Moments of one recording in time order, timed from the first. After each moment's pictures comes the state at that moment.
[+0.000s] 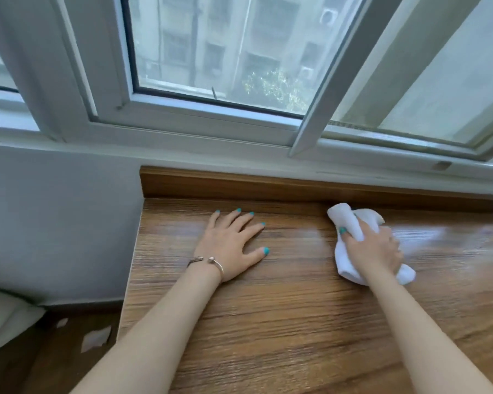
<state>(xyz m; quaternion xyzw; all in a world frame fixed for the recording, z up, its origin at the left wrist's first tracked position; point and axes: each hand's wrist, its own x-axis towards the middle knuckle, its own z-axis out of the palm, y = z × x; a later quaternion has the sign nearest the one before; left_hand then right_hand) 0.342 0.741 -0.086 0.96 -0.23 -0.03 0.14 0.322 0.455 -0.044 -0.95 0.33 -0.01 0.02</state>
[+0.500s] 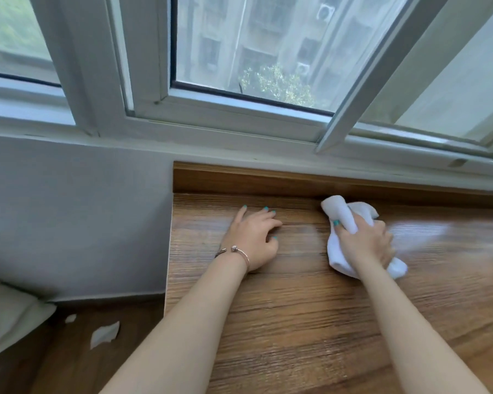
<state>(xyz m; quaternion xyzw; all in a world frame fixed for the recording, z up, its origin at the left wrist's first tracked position) 0.347 0.751 -0.084 0.93 -0.24 -0.01 0.29 0.329 0.516 -0.058 -0.94 0.33 -0.04 0.02</state>
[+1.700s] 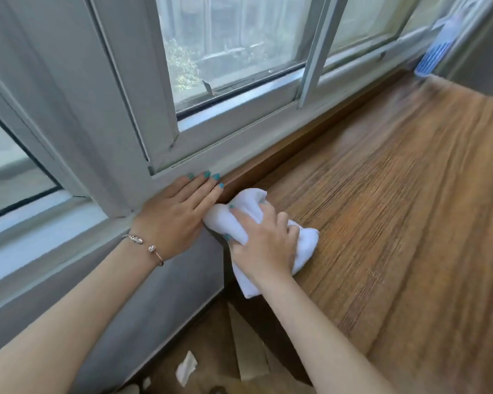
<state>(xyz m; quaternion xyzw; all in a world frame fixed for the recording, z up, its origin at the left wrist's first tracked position) 0.476 0.983 -0.045 0.74 -0.63 0.25 0.00 0.322 0.870 -0.057 -0.93 0.36 -0.06 0.04</state>
